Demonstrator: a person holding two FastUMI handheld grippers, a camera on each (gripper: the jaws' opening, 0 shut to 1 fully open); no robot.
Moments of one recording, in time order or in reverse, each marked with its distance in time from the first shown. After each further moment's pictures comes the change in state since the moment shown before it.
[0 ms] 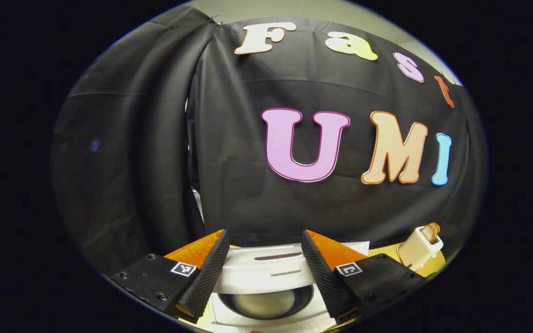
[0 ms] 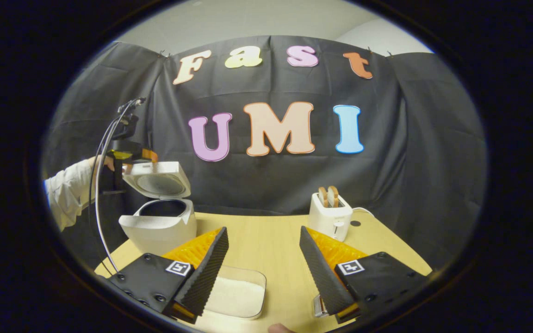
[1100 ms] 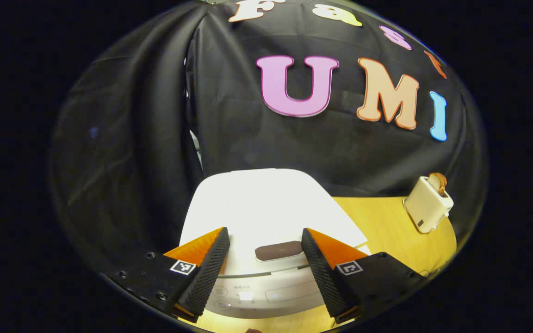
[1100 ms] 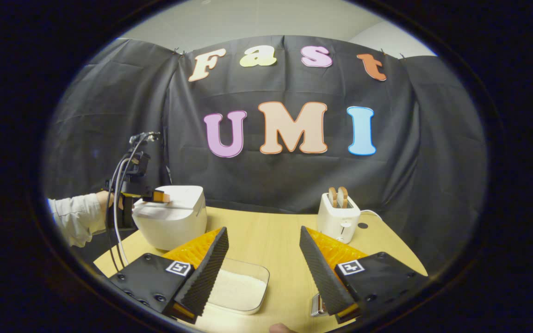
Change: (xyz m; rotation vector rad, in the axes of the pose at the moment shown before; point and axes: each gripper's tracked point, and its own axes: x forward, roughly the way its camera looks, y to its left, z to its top) left arm -0.033 -0.006 -0.159 0.054 0.262 0.016; right arm -0.012 0.006 -0.005 -0.038 0.017 0.078
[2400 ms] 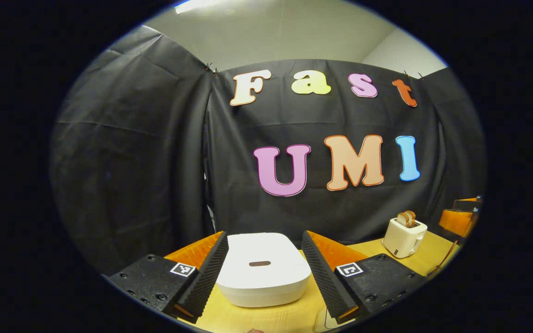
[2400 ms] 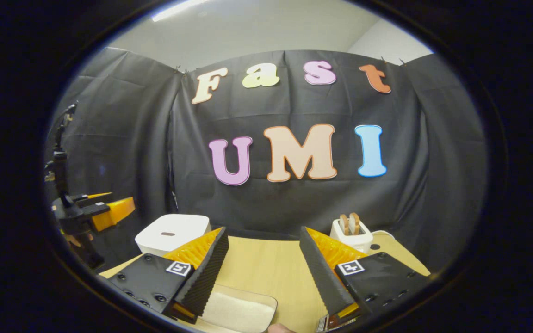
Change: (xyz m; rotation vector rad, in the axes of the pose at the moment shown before) left arm -0.227 -0.054 0.070 0.040 -0.560 0.048; right arm 0.038 0.014 0.065 0.035 -0.161 0.055
